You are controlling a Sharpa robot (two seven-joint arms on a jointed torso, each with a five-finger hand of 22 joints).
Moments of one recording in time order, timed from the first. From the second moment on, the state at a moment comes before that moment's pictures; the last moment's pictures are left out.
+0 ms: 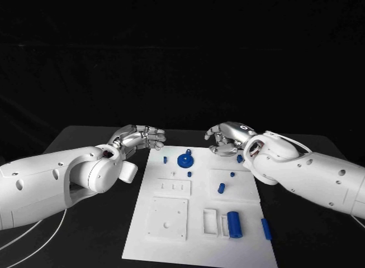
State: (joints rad) left arm 1.44 -0.84 -0.18 1.47 -0.05 -0.29 0.28; left_hand 1.12 -0.09 0.56 -0.28 0.15 0.76 0.19 0.34 0.43 1.12 0.15 0.09 0.10 0.92 0.11 0.51 0.47 0.04 0.71 0.02 0.46 1.31; right arm 1.31 -0.65 0.03 1.27 -1.51 -0.35 -0.06; right_hand 0.91 -0.22 0.89 -0.19 0.23 0.83 0.13 0.25 0.47 1.06 0.02 1.19 1.05 1.32 -0.08 1.23 0.99 0.22 1.25 -0.05 0.91 1.31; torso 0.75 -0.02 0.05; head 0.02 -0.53
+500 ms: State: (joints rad) left arm 1.44 -0.84 -0.17 1.46 -0.05 -0.29 0.28; left_hand 1.12 -0.09 0.56 -0.28 0.15 0.76 0.19 0.34 0.43 1.12 0.15 0.09 0.10 0.92 0.11 0.51 0.48 0.04 0.71 0.02 0.46 1.31; right arm 1.32 -0.80 0.06 1.17 -1.21 -0.30 0.12; right_hand 1.10 -0.18 0.45 -0.29 0.33 0.82 0.14 0.25 0.47 1.04 0.02 1.20 1.04 1.30 -0.07 1.23 1.00 0.21 1.20 -0.06 0.91 1.31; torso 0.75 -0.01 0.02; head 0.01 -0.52
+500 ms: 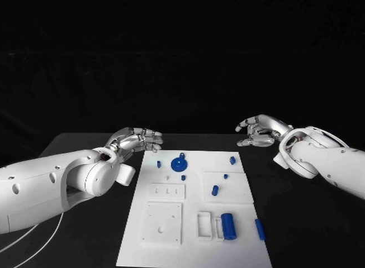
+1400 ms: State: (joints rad) left arm 1.44 -0.83 -0.18 1.44 -0.05 -0.27 0.29; left_hand 1.12 -0.09 0.56 -0.28 0.15 0.76 0.19 0.34 0.43 1.12 0.15 0.09 0.10 0.92 0.11 0.51 0.48 0.04 0.71 0.02 0.46 1.31; right arm 1.26 -0.72 0.06 1.02 -1.19 -0.15 0.17; right_hand 1.16 -0.17 0.40 -0.29 0.43 0.82 0.14 0.25 0.46 1.04 0.02 1.20 1.03 1.29 -0.07 1.22 1.01 0.21 1.18 -0.05 0.90 1.31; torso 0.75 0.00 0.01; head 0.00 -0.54
